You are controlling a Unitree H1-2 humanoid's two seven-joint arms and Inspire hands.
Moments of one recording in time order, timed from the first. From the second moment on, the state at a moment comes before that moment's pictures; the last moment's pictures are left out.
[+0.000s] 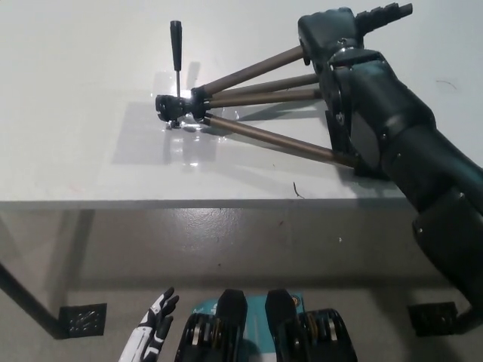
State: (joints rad) left_arm 0.16 0.12 -0.11 0.09 0.14 -0.27 -0.04; right_arm -1.34 -0.11 0.67 1.29 -0.81 0.14 -0.07
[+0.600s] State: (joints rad) left_arm 0.15 0.12 -0.12 0.09 0.14 -0.27 -0.05; right_arm -1.34 -0.10 0.18 1.28 -0.66 -0.01 -0.26
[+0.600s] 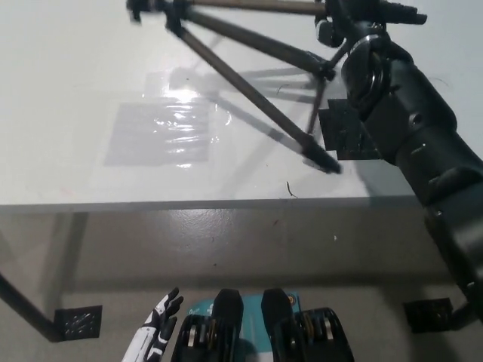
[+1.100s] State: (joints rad) left_arm 0.14 0.13 -0.13 0.08 0.14 -0.27 -0.06; right_arm -1.38 0.01 -0.16 1.15 -0.42 -0.05 -0.37
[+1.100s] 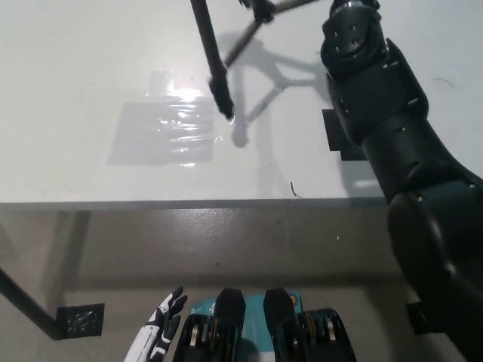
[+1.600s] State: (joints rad) left_arm 0.14 0.13 -0.13 0.07 0.15 -0.28 -0.07; right_arm -1.20 0.11 -0.18 1.31 -0.29 -0.19 -0.47
